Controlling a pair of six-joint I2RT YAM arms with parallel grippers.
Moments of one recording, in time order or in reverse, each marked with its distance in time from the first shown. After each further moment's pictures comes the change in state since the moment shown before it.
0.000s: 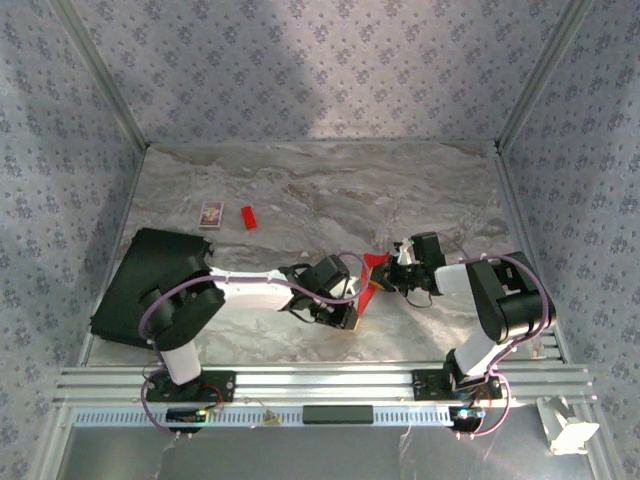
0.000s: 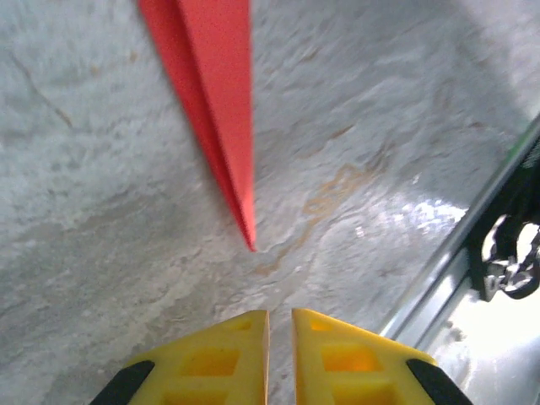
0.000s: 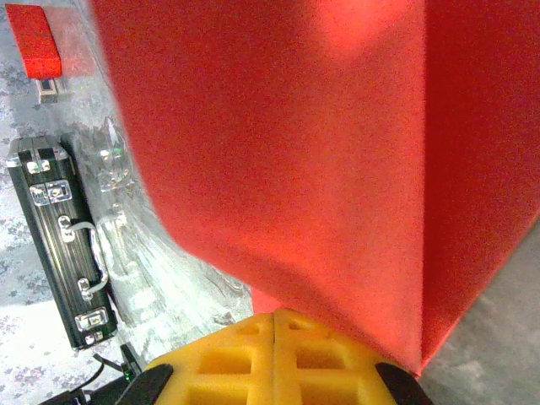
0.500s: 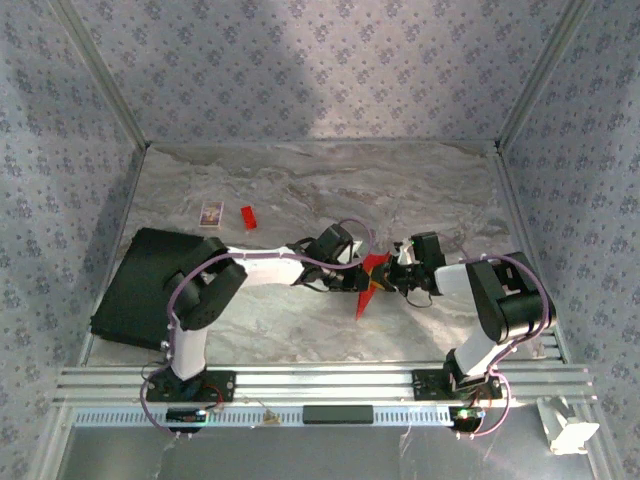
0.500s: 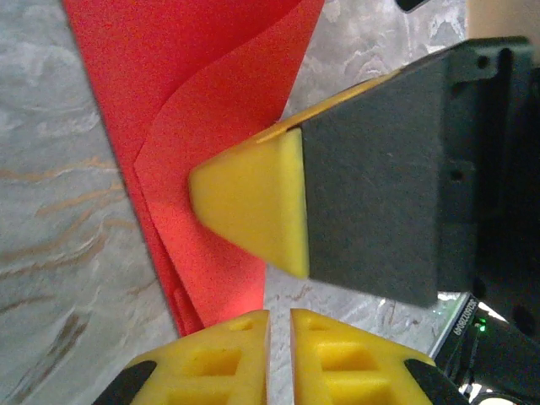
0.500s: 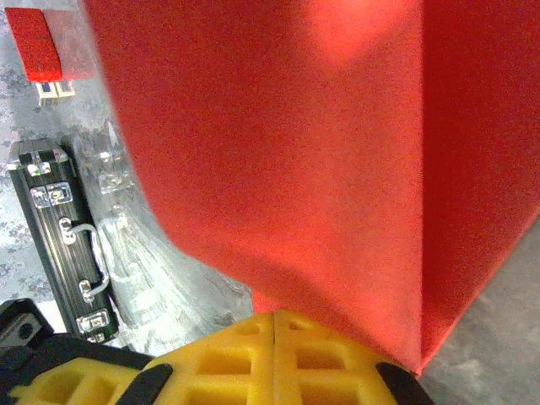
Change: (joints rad) left arm 0.126 0.195 0.199 0.137 0.009 -0.070; right arm 0.002 -0.002 0.000 0.002 0.002 0.011
